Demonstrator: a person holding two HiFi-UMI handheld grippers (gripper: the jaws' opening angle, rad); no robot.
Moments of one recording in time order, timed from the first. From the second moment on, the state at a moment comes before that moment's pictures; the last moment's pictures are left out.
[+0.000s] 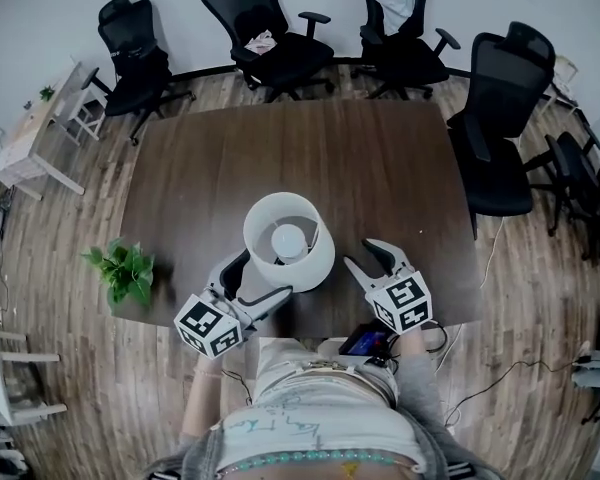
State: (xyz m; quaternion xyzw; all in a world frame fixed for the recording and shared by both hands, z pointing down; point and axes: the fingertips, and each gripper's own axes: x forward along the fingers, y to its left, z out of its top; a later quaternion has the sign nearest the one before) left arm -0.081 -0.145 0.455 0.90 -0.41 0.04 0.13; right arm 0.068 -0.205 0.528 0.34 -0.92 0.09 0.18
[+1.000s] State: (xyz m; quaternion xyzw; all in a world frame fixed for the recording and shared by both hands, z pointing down) left arm -0.087 -0.136 0.442 0.89 -0.45 0.02 0.12; right arm 0.044 -0.189 0.478 0.29 -0.95 0.09 0.12
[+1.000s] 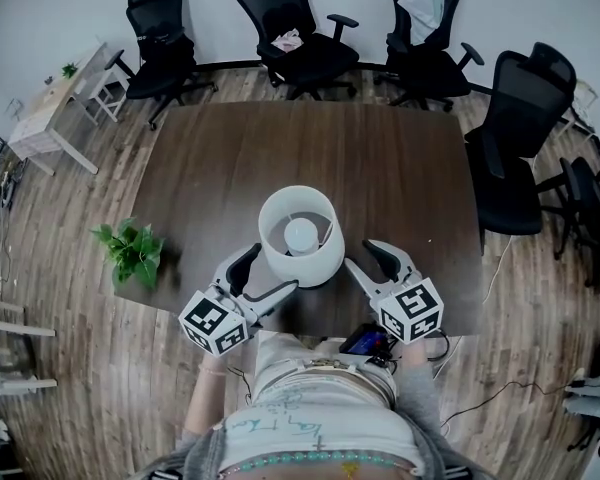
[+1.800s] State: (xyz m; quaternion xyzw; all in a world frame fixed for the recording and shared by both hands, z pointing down) left arm -0.090 -0.119 0.430 0.87 -0.49 0.01 0.11; right arm 0.033 -0.165 0.464 0.26 -0.96 0.07 0.12
